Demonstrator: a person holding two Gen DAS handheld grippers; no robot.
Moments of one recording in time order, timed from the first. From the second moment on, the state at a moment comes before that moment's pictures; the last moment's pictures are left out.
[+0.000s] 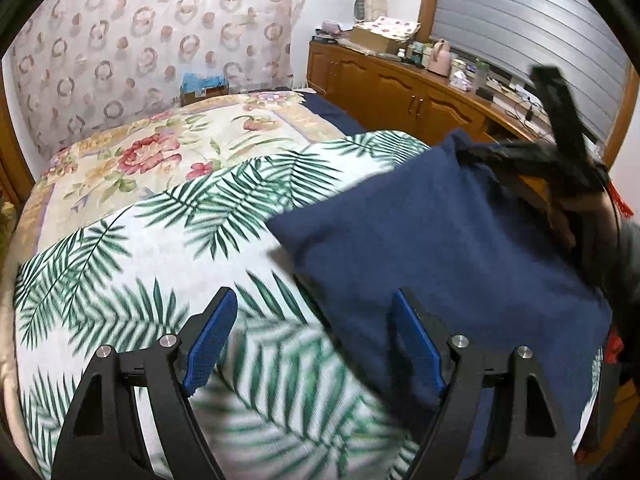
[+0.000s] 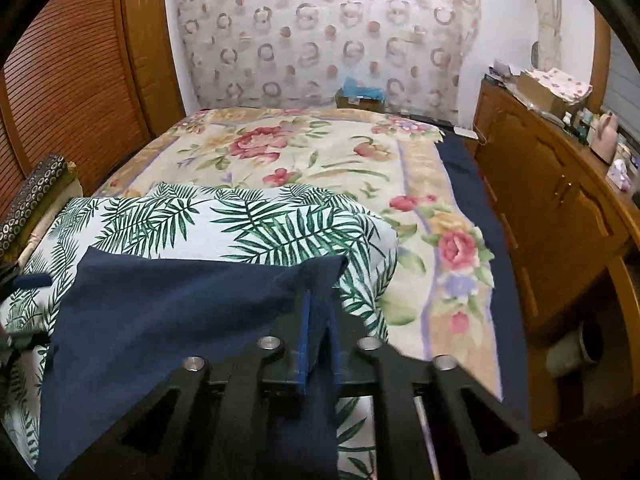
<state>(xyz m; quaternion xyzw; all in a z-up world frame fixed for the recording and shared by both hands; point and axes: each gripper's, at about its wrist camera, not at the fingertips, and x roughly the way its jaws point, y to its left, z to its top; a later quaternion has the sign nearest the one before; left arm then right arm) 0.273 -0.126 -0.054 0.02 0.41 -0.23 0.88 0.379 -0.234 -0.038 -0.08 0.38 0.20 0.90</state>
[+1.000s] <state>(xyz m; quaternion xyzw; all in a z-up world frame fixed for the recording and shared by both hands) 0.310 -0.137 -0.059 -0.02 0.43 -0.25 0.87 0.389 -0.236 -0.055 -0.10 0.40 0.23 0.88</state>
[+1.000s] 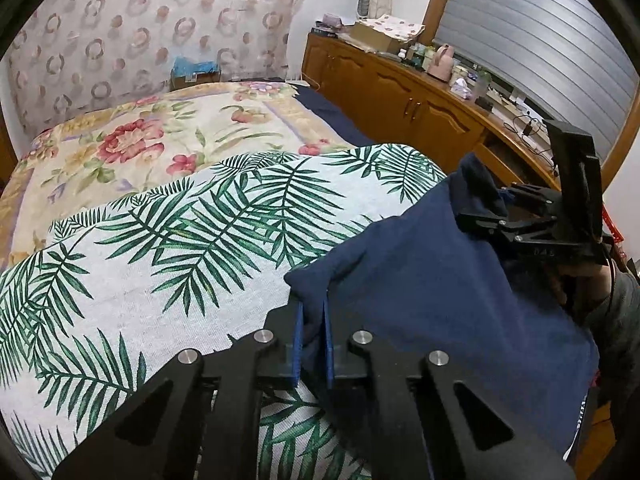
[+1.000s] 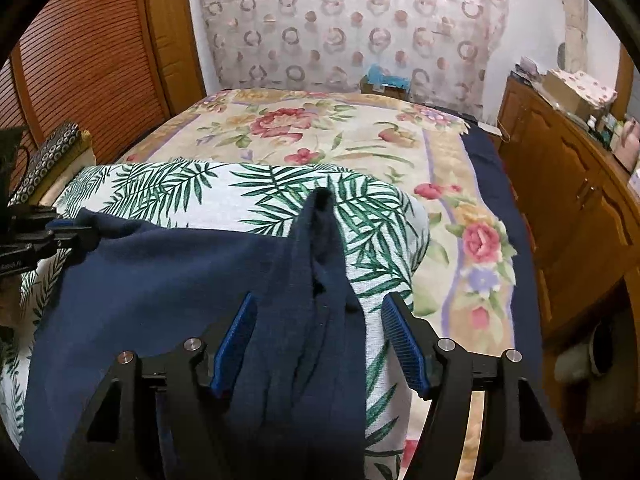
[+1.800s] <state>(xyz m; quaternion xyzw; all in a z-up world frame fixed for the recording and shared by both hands) 0.203 -0.126 0.068 -0.04 0.28 -0.31 0.91 0.285 -0.256 0.047 -0.06 0.27 0.27 0.92</state>
